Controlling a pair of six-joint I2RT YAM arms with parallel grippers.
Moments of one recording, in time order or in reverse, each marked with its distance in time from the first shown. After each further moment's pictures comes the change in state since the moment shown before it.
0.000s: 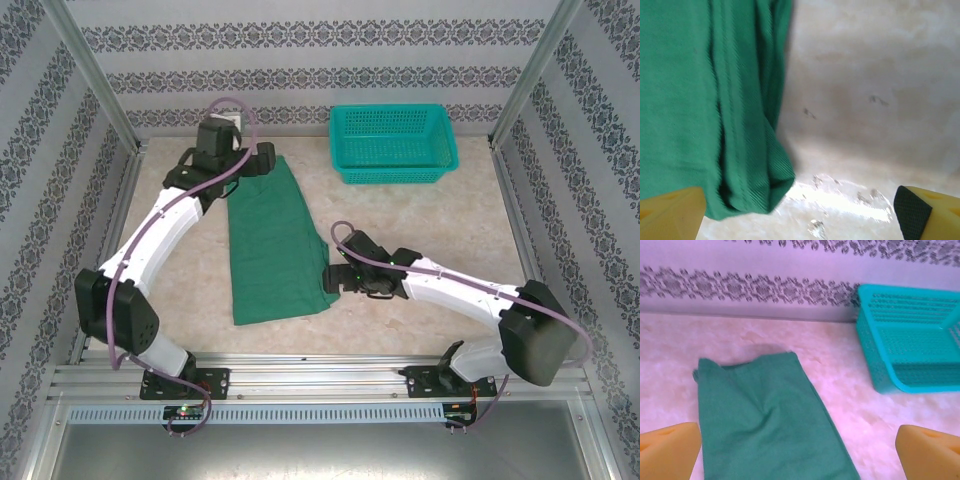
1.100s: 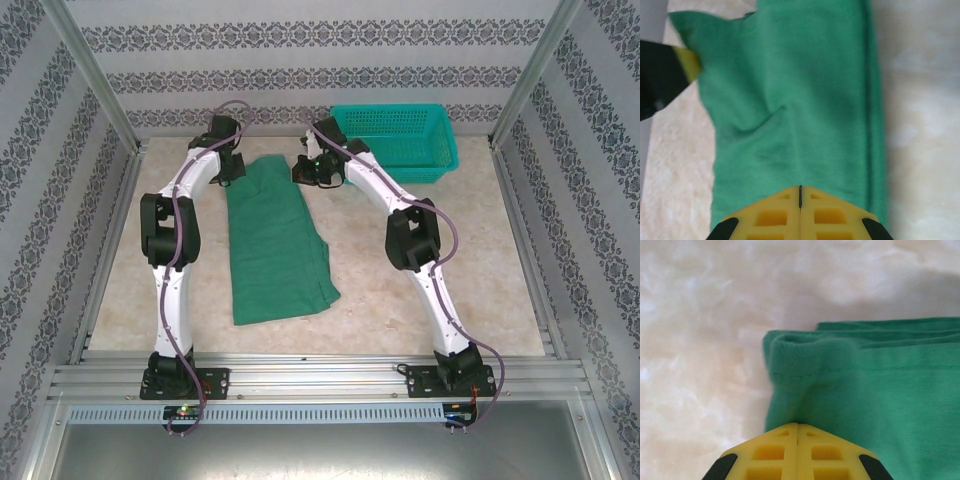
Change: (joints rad) left arm 0.198 0.768 0.553 -0.325 -0.102 -0.039; right arm -0.334 1.156 1.551 -0.217 -0.560 -0.222
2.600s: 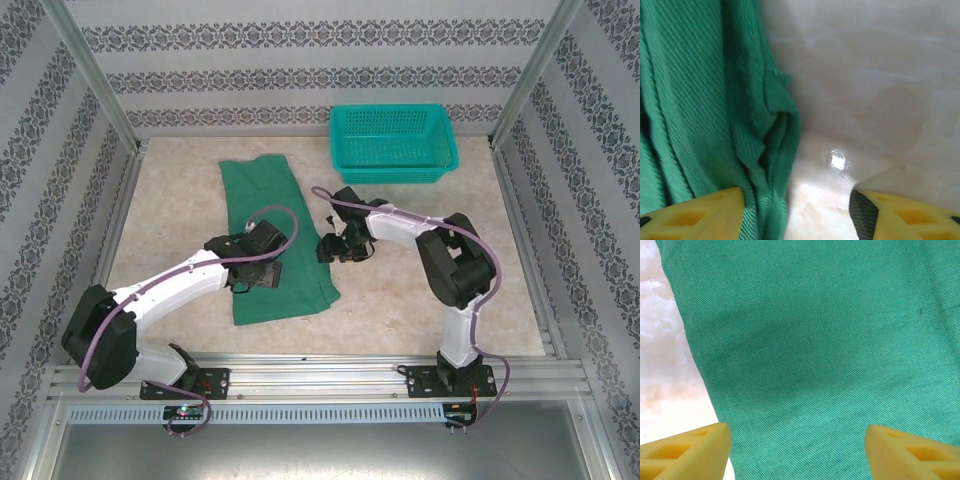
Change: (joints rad) left arm -0.602 -0.938 -1.107 0.016 -0.094 -0.164; right arm 0.073 -0.572 -1.105 0.123 0.156 -0.056
